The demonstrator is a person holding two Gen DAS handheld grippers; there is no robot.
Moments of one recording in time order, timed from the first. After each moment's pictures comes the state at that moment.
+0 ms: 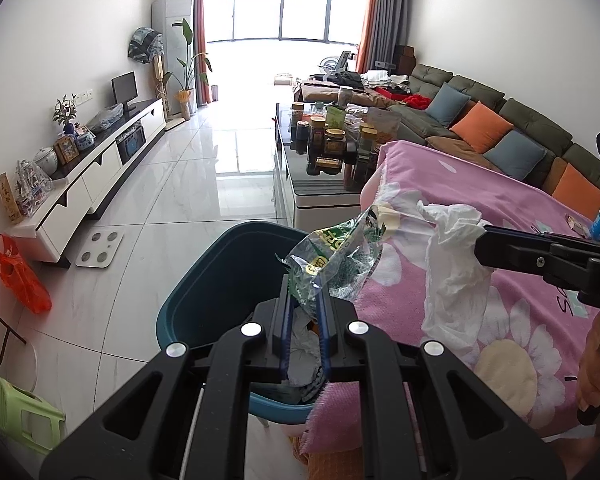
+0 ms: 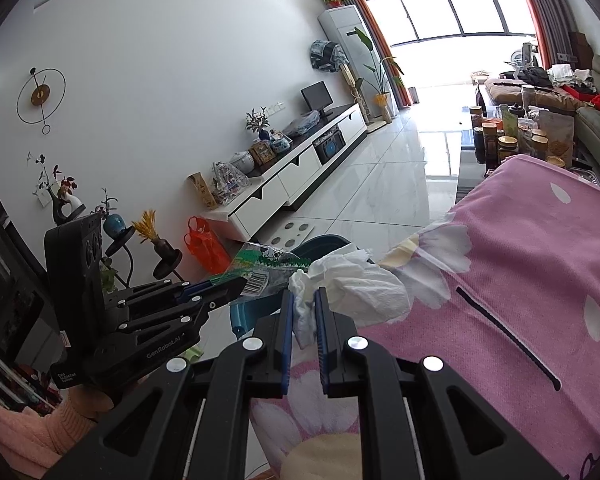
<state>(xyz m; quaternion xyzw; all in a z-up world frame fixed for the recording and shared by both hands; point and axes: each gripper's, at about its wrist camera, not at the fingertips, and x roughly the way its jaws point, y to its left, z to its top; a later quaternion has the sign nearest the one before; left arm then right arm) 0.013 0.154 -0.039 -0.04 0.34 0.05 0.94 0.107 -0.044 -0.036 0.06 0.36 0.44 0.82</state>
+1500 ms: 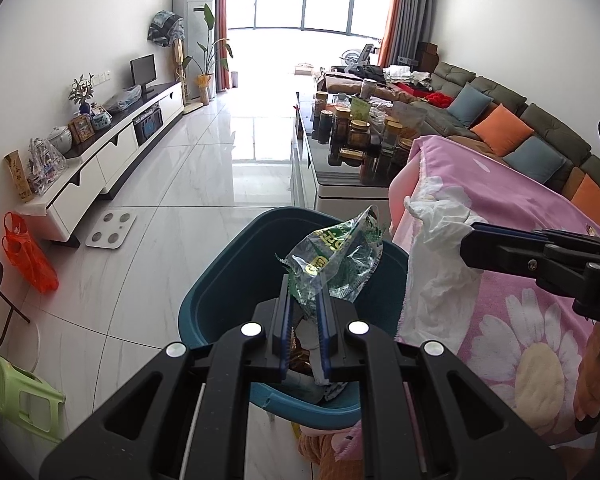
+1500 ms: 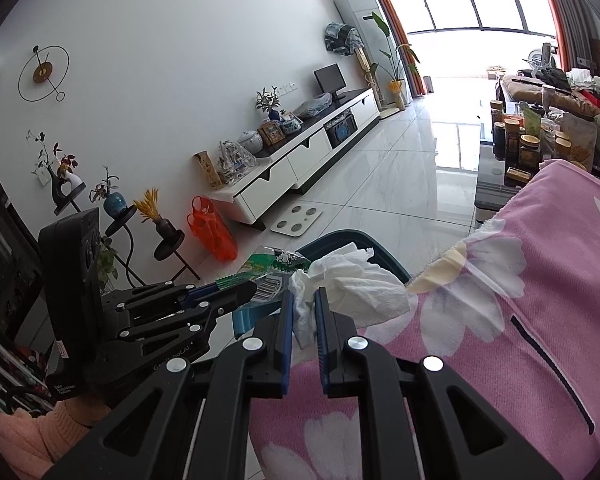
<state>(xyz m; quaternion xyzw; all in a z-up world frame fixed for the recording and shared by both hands) 0.038 0.160 -0.063 -0.07 0.36 0.08 0.93 0.119 0.009 -0.044 0.03 0.38 0.46 0.80</state>
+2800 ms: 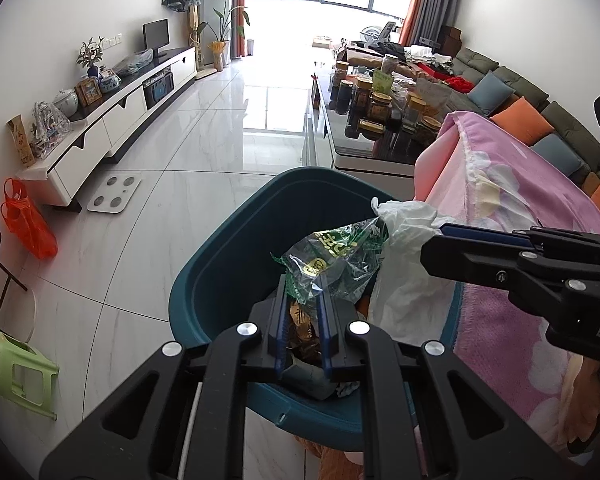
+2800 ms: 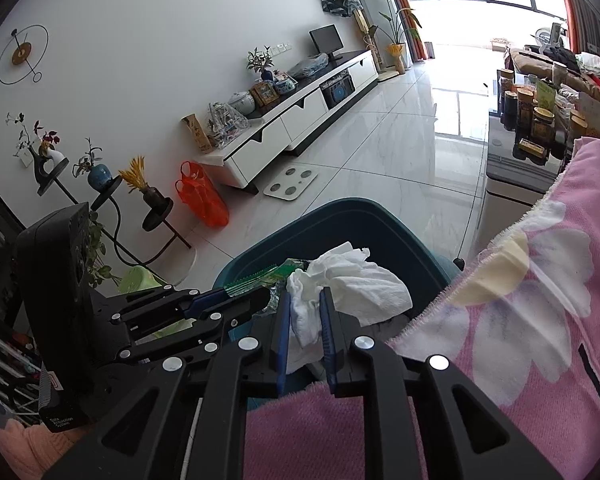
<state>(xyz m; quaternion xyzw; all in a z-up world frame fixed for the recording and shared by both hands) 0.079 0.183 -0.113 -0.10 0.41 0.10 0.90 0.143 0.073 -0.071 -0.01 0.44 0.45 0.78</state>
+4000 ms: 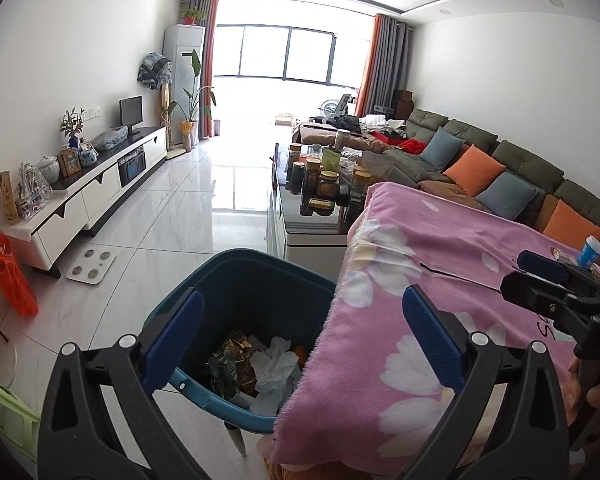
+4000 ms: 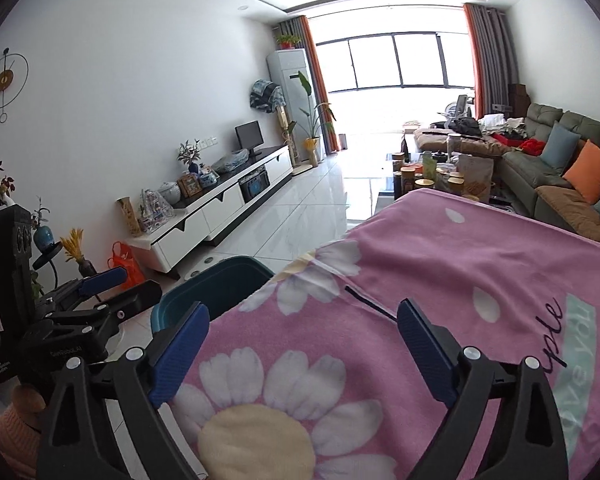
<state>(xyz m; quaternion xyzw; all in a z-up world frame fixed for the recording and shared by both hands) 0.014 0.103 -0.048 -0.07 0.25 0.06 0.96 0.070 -0.093 -0.032 0.02 0.27 0.29 0.92</state>
